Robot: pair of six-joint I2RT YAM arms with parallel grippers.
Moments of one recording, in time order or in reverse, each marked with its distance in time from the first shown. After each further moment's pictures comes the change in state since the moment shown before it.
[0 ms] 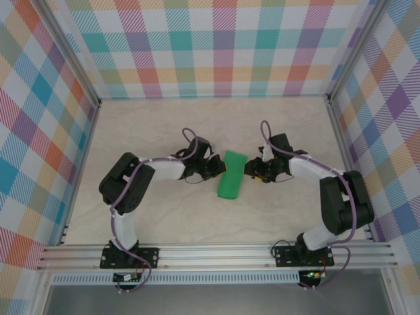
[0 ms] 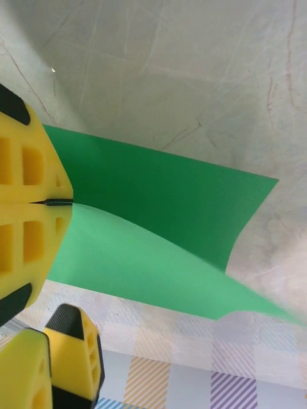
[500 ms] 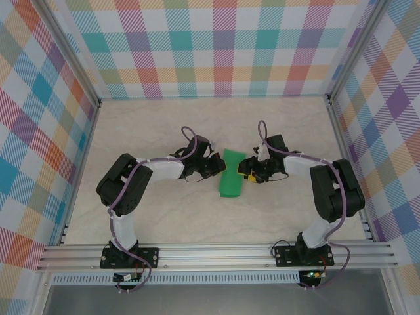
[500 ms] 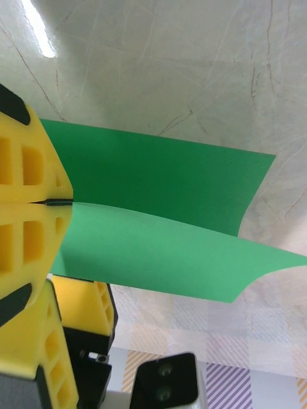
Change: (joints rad) left arm 0.000 -0.021 0.004 -0.010 -0.013 0.001; right arm 0.000 0.137 0.005 0.154 -0.151 0.066
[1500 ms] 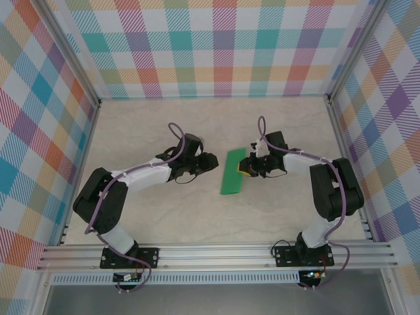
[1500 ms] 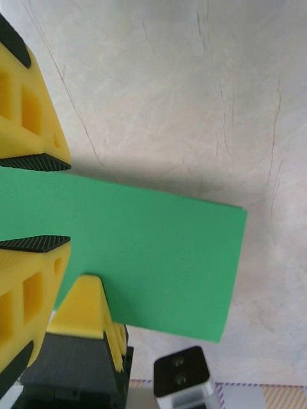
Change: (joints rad) left arm 0.013 -0.249 -0.071 -0.198 -0.199 0.094; right arm 0.000 0.005 0.037 0.026 -0.087 -0.008
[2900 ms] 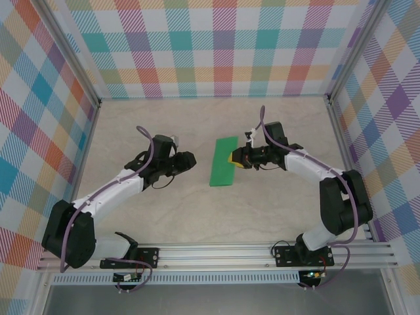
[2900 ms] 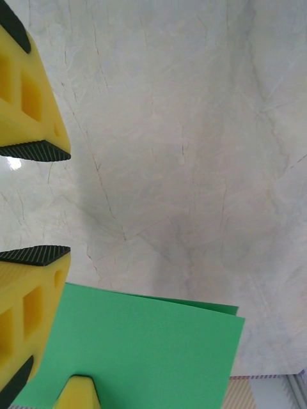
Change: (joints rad) left arm 0.138 -0.340 -0.148 -0.140 -0.036 0.069; right arm 0.071 -0.126 0.067 0.030 -0.113 0.150
